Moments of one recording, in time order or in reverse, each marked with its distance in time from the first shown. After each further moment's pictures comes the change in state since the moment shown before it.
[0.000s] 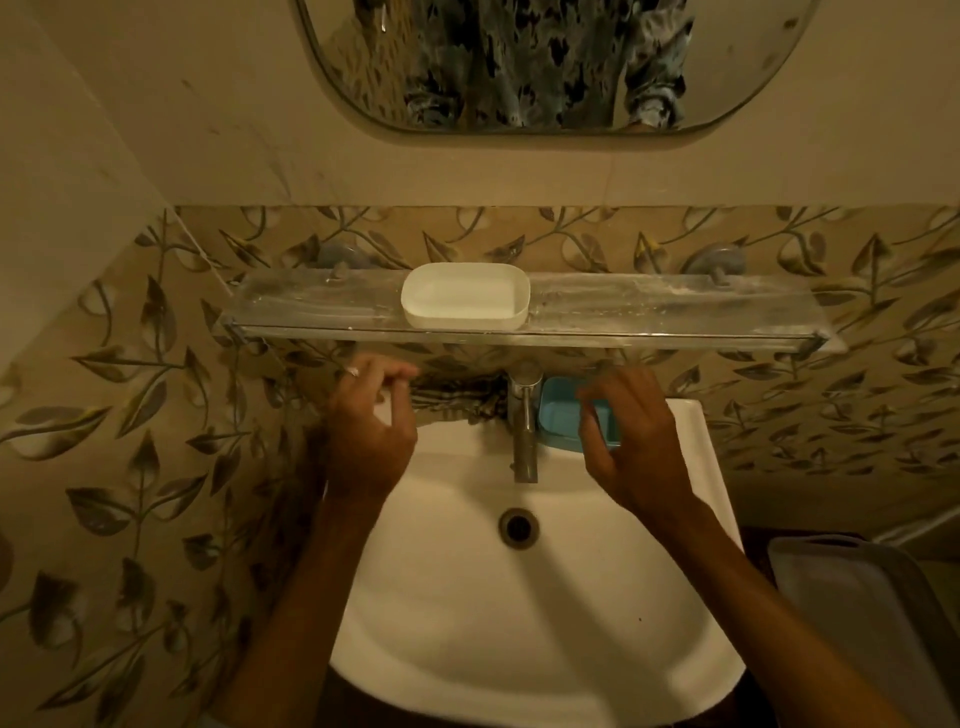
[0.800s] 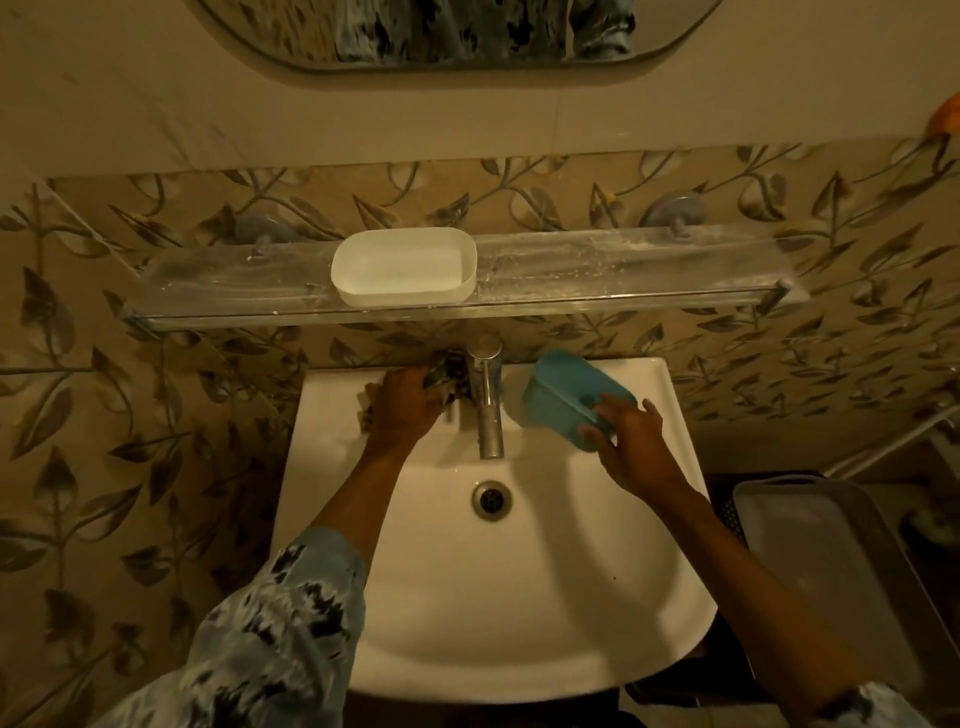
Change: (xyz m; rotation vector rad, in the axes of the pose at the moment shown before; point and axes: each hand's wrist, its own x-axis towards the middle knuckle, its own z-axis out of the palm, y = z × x) left_hand -0.025 -0.072 0.137 0.369 -0.646 -0.350; right_hand -0.072 0.091 0.014 0.004 -0.415 0.522
